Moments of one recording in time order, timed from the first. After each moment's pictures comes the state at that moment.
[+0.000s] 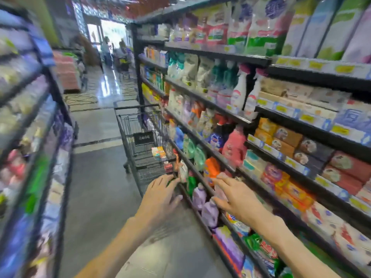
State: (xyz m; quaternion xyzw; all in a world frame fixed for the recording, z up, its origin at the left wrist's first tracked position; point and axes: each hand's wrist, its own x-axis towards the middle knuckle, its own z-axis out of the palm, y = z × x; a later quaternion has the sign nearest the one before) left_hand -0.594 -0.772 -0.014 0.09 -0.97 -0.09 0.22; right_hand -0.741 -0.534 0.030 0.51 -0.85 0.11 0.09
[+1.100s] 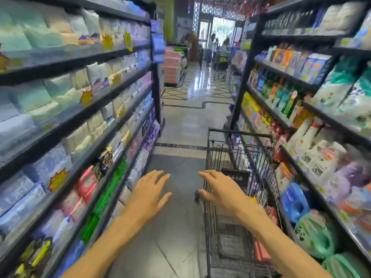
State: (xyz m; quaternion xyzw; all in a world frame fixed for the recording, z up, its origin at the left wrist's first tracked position) left_hand -0.696 -1.444 -0.033 0.36 -0.92 -0.01 0.17; right_hand -0.951 -1.344 -0.001 0.71 -0.70 0.09 0.01
